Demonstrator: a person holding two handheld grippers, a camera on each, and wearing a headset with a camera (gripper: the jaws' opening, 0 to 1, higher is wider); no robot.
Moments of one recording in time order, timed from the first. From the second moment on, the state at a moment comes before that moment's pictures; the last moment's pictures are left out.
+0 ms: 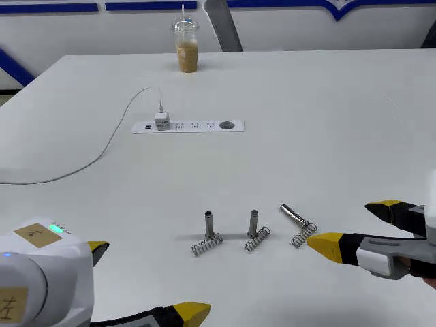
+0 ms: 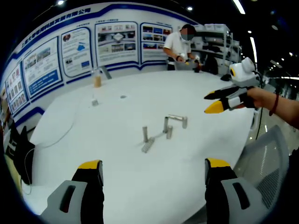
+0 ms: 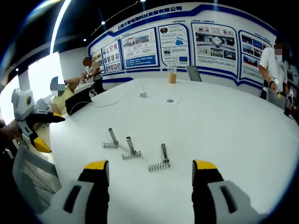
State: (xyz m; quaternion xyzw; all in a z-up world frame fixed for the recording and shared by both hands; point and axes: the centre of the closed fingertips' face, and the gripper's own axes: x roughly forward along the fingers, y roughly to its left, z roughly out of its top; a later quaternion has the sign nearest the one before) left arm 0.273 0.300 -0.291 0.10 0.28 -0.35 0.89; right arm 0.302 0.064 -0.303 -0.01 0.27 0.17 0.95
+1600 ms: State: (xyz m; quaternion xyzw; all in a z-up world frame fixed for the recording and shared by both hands) left arm 0.276 0.285 -0.298 0.11 0.26 -0.38 0.88; right arm 0.395 0.077 -0.372 -0.03 0.30 0.21 0.93
